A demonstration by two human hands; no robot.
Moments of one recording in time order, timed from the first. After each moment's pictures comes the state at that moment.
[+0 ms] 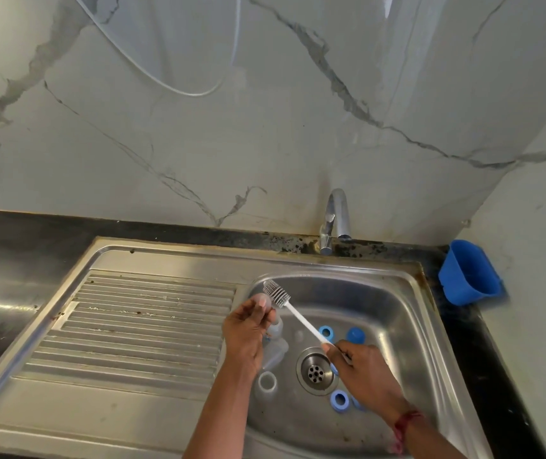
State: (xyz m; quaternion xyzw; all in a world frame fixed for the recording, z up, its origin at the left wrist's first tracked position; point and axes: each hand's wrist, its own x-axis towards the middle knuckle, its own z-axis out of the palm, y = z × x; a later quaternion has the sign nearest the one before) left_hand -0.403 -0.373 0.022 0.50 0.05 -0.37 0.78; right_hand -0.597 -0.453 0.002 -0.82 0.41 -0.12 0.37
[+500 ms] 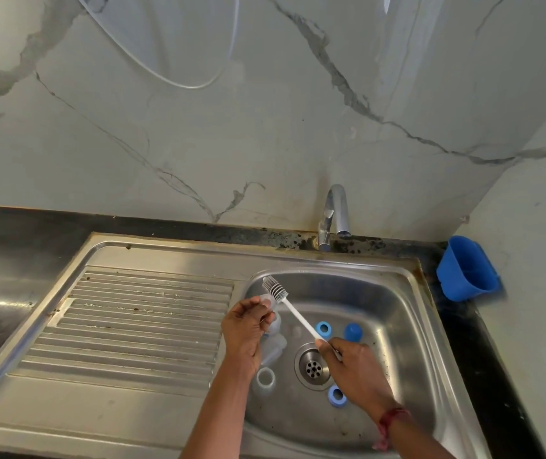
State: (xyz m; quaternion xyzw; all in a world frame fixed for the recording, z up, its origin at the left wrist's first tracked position) left_hand -0.402 -0.373 0.017 0.52 0.07 -0.37 0.77; right_hand -0.587 -0.445 -0.007 -0.82 0.45 -0.11 0.35
